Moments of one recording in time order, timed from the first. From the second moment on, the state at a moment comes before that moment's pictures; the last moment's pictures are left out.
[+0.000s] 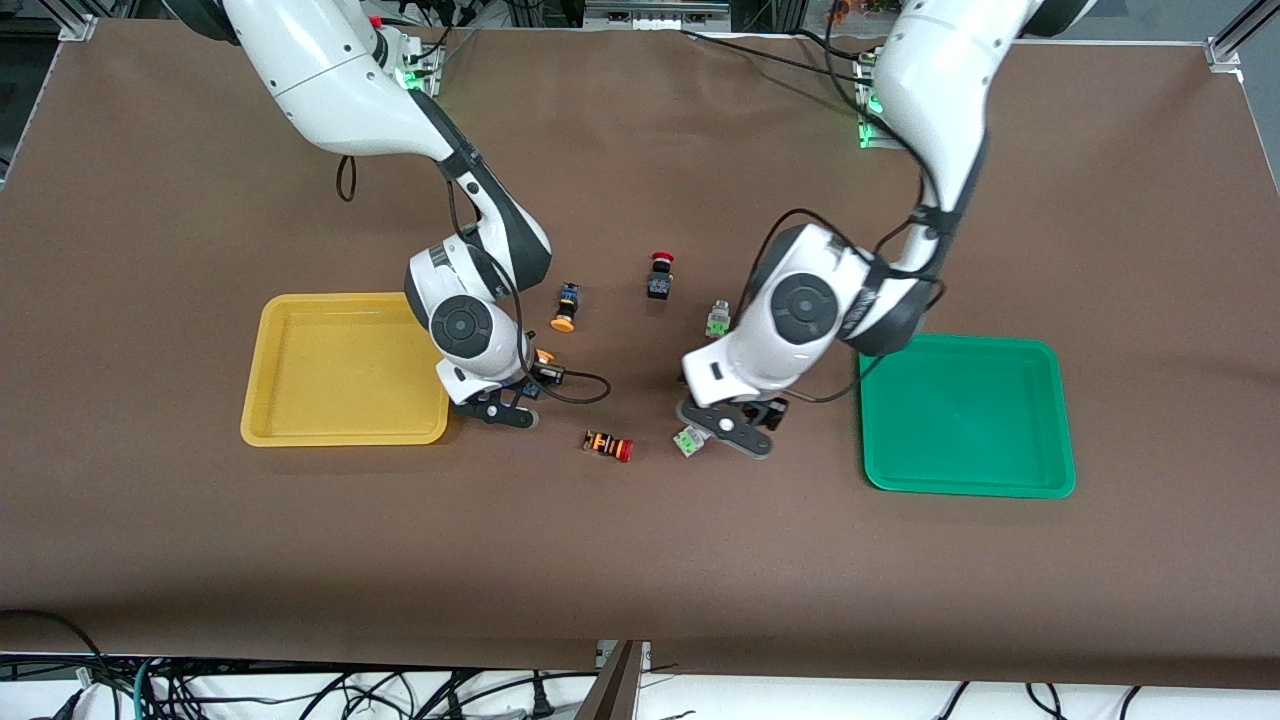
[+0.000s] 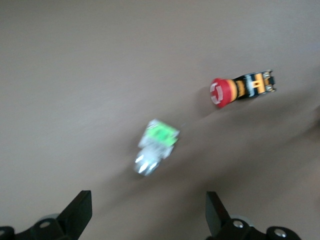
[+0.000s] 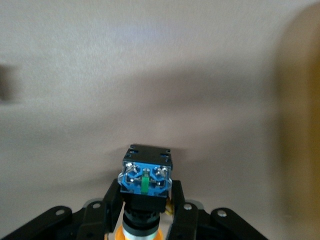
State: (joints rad) left arm -0.52 0.77 -0.05 -1.41 -0.10 2.32 -0.03; right arm 0.42 0.73 0.11 -1.61 0.00 2.25 0.68
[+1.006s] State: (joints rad) left arm -0.54 0.90 -0.04 -1.41 -0.07 2.54 0.07; right arm 0.29 0.58 -0.22 -1.79 -0.01 2.05 0.00
